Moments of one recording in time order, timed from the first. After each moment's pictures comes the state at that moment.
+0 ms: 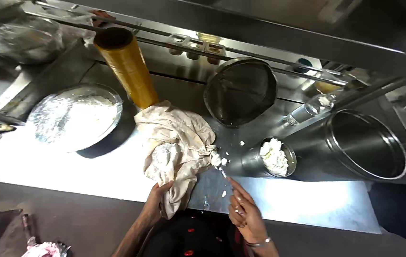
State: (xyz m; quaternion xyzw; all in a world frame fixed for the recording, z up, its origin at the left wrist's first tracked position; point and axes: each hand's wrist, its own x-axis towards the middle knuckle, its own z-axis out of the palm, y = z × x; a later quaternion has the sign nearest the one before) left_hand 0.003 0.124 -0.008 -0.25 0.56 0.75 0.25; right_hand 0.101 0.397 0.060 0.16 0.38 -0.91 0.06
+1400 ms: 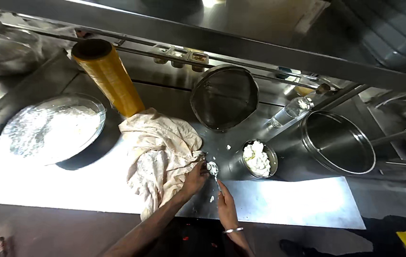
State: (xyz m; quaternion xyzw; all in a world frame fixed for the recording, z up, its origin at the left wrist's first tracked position) left_hand -0.050 0.285 -0.021 0.08 0.77 0.54 0.34; right_hand 0.094 0.402 -0.022 0.25 0.79 -0.56 0.01
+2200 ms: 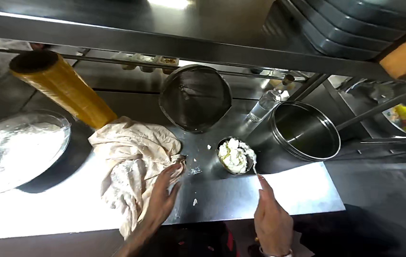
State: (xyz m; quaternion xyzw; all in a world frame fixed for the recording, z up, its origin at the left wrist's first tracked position) left_hand -0.009 0.248 0.037 0.24 0.82 0.51 0.04; right_hand 0.151 0.492 0.117 0.27 0.93 -0.06 -0.23
